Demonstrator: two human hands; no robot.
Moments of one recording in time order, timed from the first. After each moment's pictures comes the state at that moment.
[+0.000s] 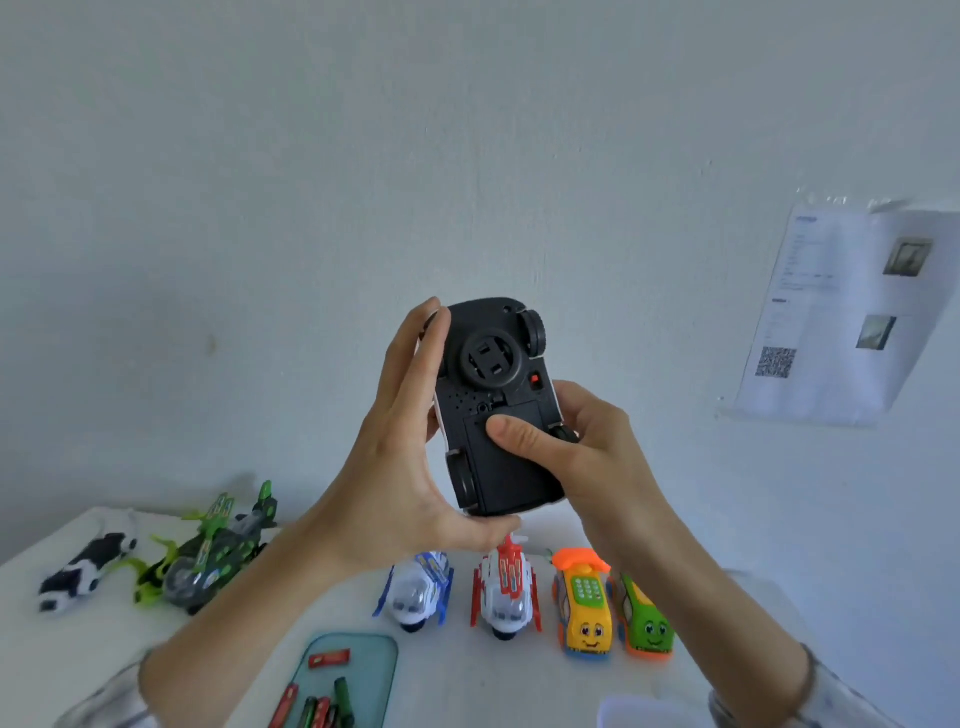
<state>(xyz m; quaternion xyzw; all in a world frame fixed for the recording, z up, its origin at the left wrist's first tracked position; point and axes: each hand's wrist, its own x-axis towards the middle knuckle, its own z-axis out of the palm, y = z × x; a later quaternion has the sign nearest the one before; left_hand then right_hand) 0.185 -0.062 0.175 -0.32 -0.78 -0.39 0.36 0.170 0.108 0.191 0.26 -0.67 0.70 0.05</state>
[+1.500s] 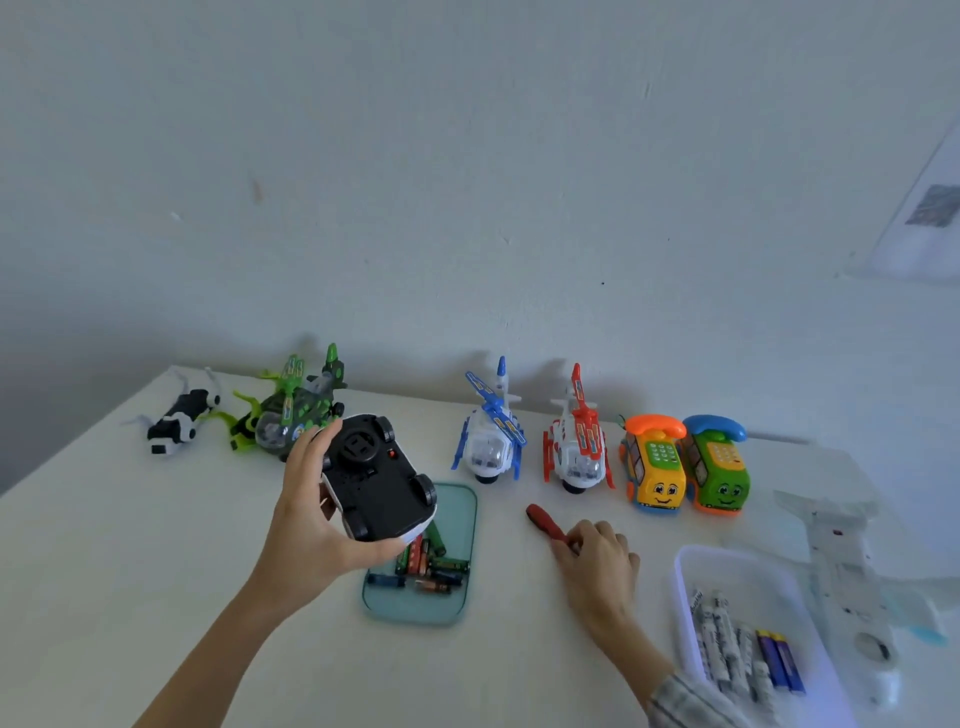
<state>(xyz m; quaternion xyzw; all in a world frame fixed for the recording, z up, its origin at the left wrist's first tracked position) 0.238 -0.206 -0.026 0.01 -0.84 -0.51 0.20 0.151 0.074 -0.122 -0.04 -0.97 0.24 0.00</state>
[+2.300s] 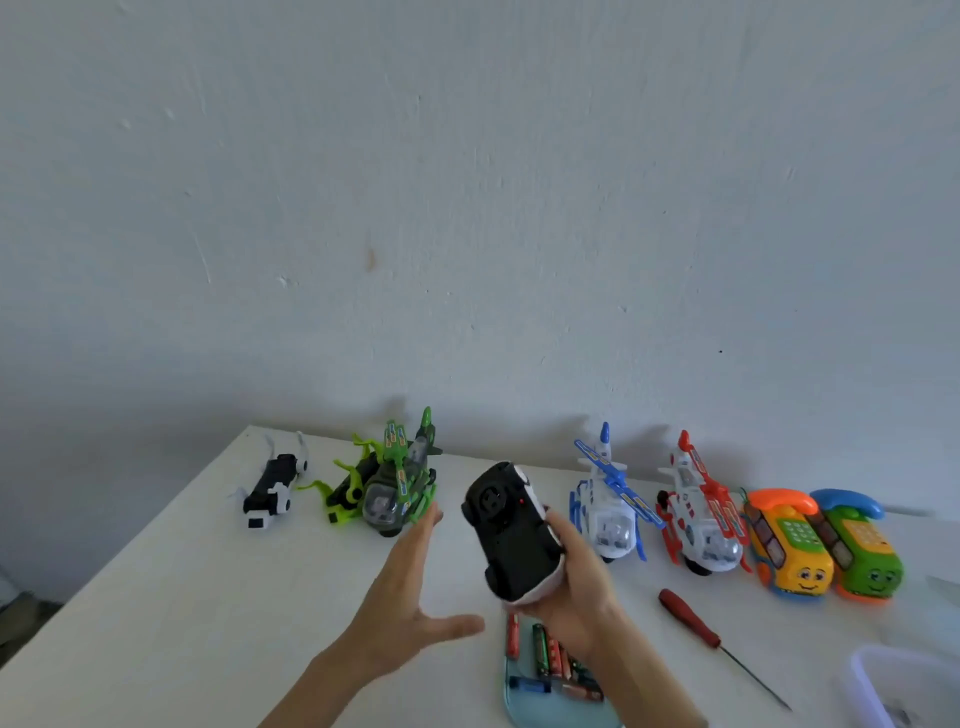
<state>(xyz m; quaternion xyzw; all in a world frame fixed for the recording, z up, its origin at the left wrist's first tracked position) 0.190 -0.324 -0.083 -0.05 -0.89 -0.44 0.05 0.148 -0.127 -0.030 -0.09 -0.47 0.84 -0.25</state>
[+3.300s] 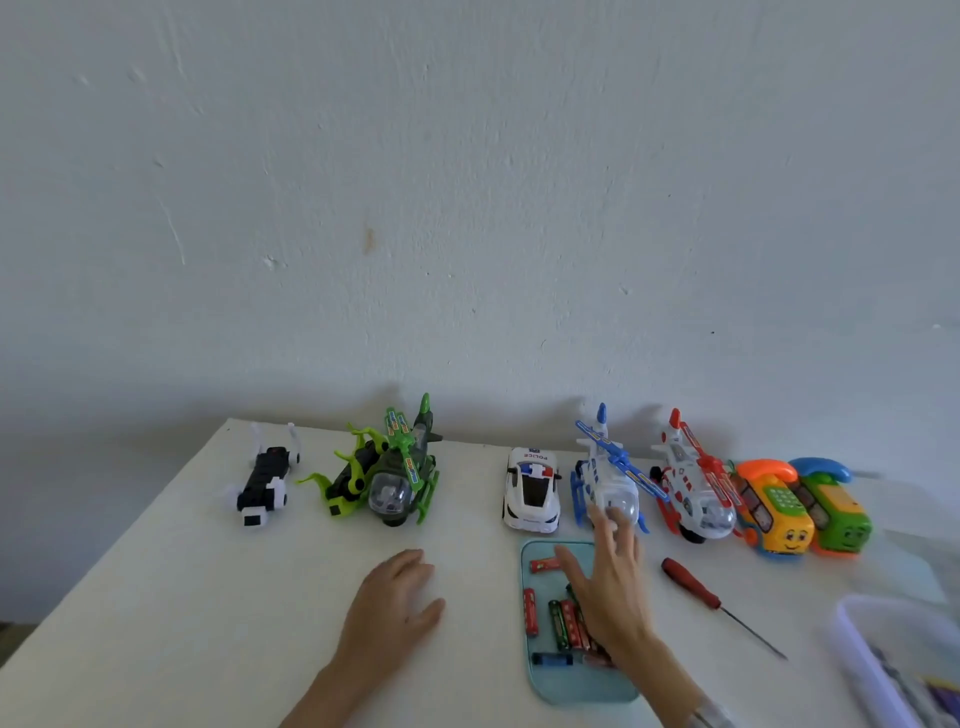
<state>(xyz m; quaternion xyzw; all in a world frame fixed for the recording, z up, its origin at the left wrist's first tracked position) 0.172 -0.375 -0.182 -0.04 -0.95 -0.28 0.12 0.138 -0.101 -0.113 0.03 -0.96 0.25 0.11</state>
